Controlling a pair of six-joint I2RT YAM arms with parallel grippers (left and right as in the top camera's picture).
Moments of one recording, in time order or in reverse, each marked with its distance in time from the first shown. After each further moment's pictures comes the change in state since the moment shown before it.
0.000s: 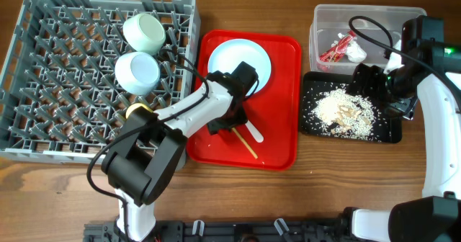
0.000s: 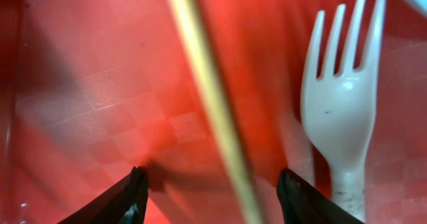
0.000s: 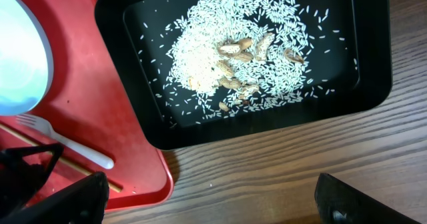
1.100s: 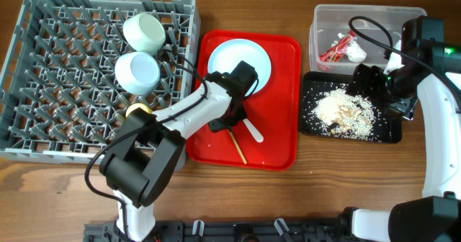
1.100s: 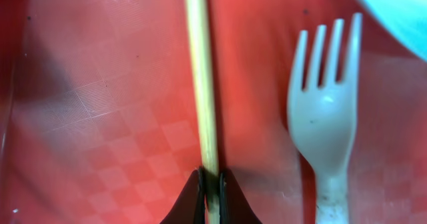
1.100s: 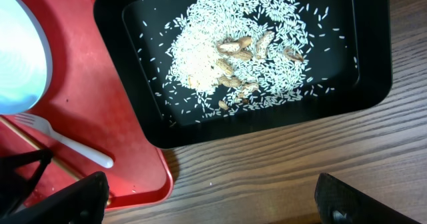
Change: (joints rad) left arm 0.000 -0.018 -0.007 0.026 -0.004 -0.002; right arm 0.000 0.000 0.000 -0.005 0.000 0.000
